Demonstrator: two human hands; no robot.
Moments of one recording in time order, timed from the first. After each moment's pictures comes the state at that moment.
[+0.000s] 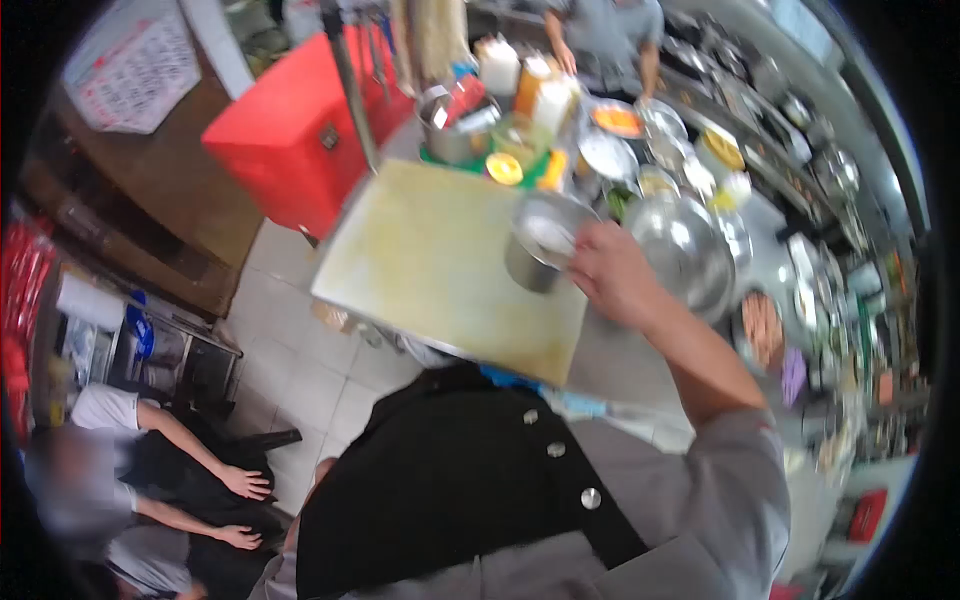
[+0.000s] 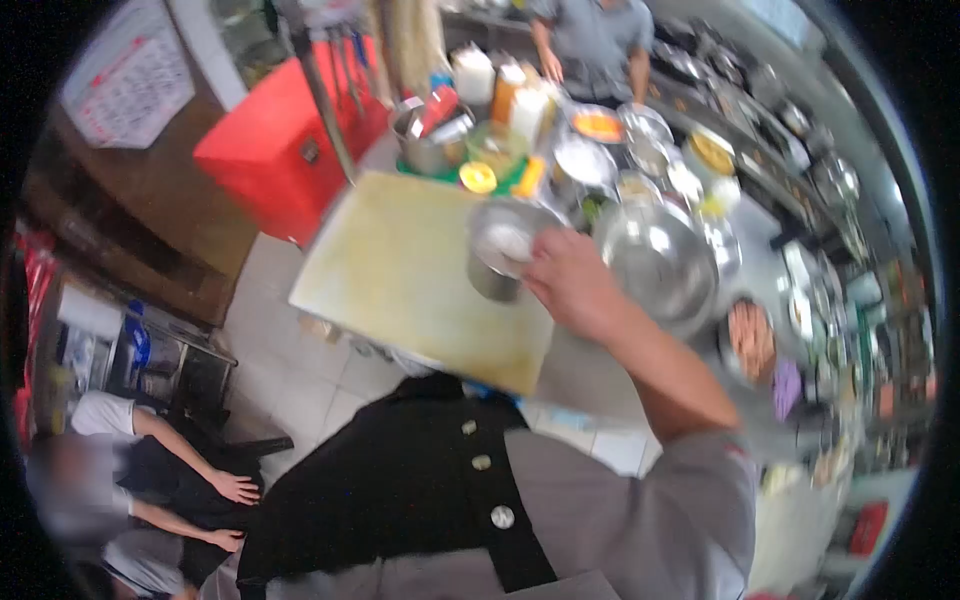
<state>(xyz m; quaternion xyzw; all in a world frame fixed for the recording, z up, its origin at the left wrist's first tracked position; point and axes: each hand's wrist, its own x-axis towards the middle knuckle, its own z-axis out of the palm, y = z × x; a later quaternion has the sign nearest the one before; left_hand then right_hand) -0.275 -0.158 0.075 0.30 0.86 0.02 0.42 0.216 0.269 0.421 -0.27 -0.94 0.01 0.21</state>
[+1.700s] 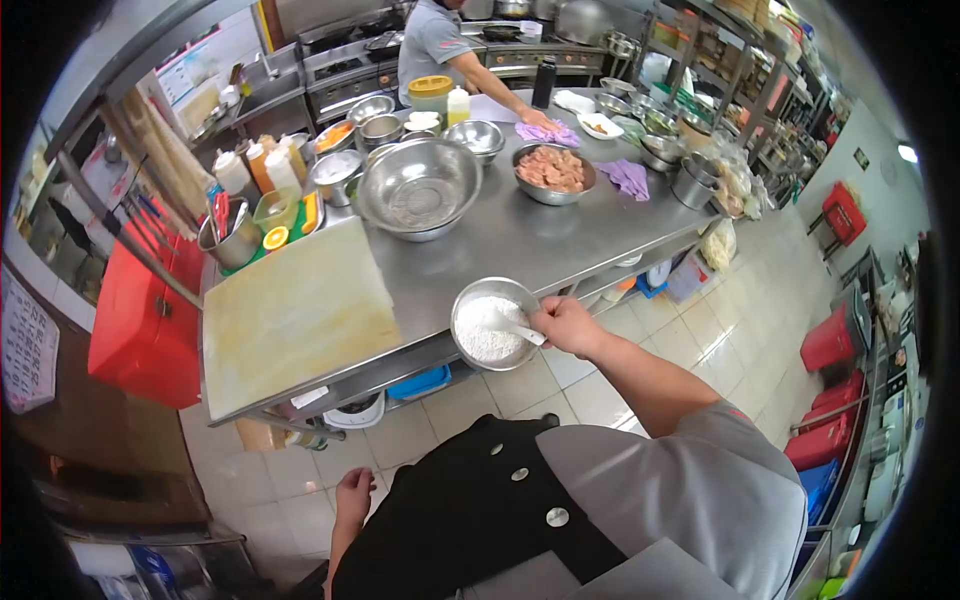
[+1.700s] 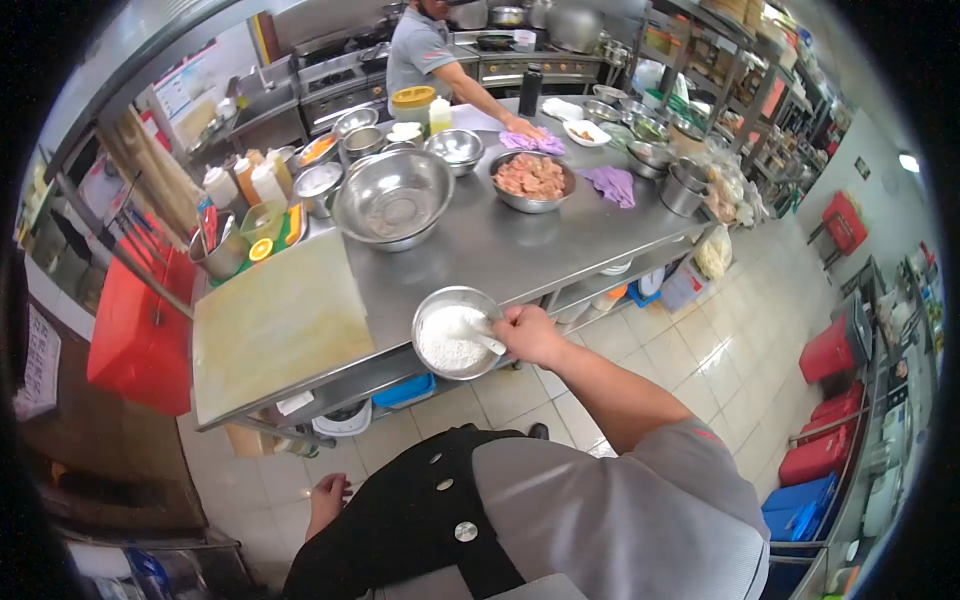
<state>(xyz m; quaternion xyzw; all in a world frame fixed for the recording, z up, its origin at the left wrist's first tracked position) -0.121 -0.059 0.156 0.48 0.64 0.21 0.56 0.399 -0.027 0.322 -0.71 -0.39 0.42 0.41</state>
